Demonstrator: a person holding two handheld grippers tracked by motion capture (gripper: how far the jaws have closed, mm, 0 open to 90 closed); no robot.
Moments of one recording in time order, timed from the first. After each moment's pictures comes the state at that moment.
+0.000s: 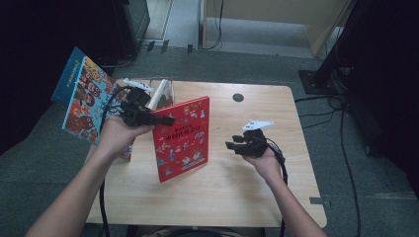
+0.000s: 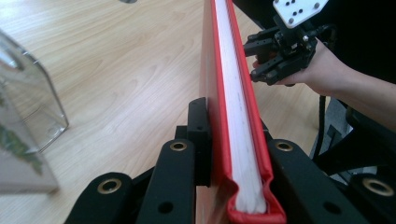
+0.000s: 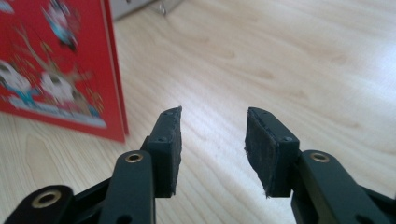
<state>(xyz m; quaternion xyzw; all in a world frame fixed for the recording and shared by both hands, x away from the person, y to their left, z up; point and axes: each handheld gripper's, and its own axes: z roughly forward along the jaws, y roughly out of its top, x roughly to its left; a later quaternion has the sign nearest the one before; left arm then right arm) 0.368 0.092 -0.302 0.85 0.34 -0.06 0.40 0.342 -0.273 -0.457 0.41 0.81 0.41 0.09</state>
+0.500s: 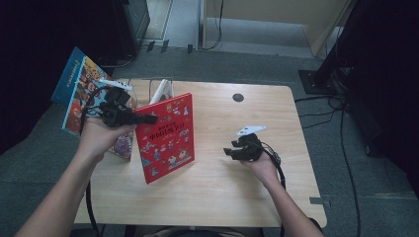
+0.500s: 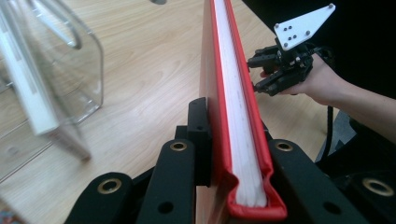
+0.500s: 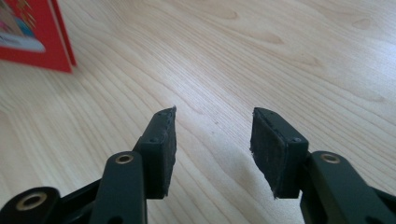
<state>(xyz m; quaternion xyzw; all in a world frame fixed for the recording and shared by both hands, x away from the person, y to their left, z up) 0.358 0.135 -0.293 0.83 0.38 -0.03 0.40 0.345 -0.265 -0.482 0.40 0.84 0.36 0.10</state>
